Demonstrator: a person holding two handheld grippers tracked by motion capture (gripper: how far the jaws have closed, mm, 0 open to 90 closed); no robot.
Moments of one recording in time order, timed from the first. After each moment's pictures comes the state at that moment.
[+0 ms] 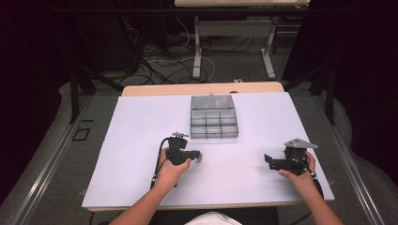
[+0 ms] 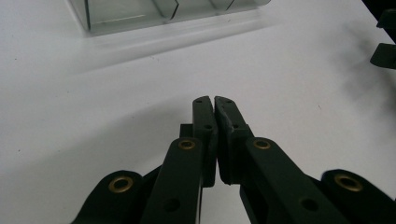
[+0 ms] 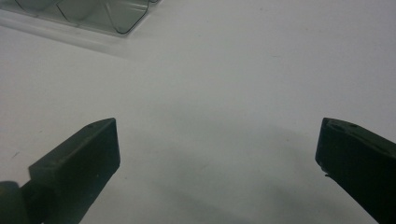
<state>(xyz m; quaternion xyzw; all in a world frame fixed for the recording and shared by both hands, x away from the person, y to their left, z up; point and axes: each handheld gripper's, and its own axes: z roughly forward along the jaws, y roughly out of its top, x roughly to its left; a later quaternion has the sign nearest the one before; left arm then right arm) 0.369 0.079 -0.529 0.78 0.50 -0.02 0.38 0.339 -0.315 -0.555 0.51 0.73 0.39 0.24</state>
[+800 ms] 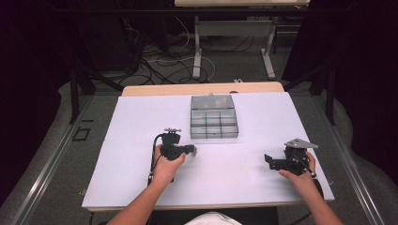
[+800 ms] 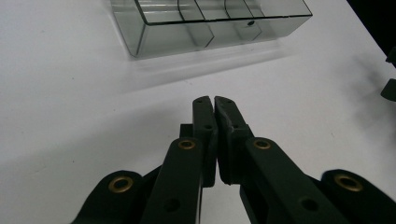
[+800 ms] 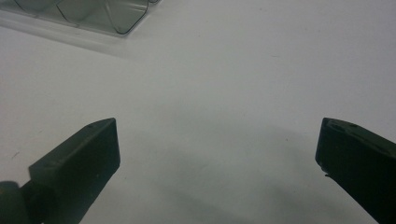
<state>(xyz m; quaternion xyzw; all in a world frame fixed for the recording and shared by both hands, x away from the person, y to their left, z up) 0.381 0.097 -0.525 0.74 0.53 0.00 0.40 0.338 -0.316 -0.554 0.52 0.73 0.39 0.24</state>
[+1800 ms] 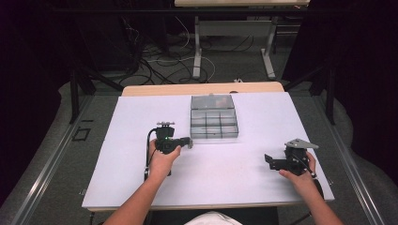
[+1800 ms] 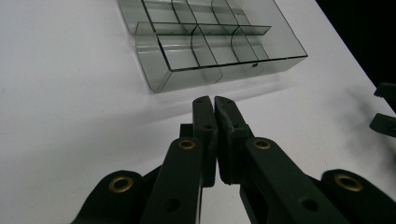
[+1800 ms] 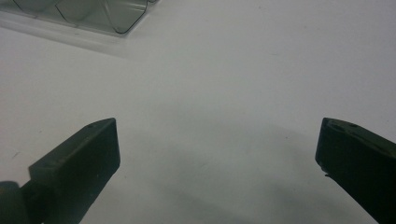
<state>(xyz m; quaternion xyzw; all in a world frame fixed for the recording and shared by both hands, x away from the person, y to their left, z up) 0.392 0.110 -0.509 0.72 0.55 0.01 0.43 0.338 -0.317 -0.555 0.52 0.73 0.39 0.24</state>
